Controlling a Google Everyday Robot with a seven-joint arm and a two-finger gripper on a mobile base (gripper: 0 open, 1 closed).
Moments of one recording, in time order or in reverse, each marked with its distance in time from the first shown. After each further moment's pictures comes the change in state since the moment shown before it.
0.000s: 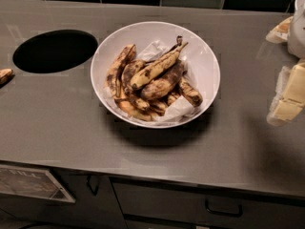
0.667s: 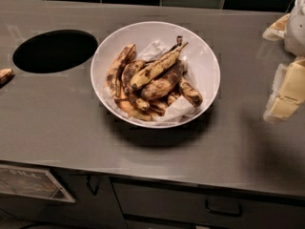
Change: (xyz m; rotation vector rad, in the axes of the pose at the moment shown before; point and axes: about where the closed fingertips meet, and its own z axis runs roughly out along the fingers) arm -0.007 -0.002 -0.001 0.005 -0.013 -0.013
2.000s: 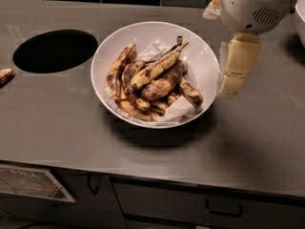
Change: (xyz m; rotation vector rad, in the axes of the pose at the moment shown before) arm -0.101 -0.017 0.007 -0.006 -0.059 -0.262
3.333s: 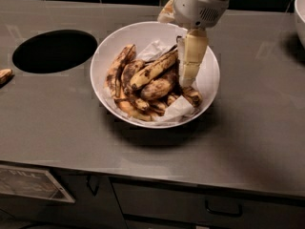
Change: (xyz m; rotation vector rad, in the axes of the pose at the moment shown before) arm -0.062 -0.047 0.063 -0.109 -0.151 -0.182
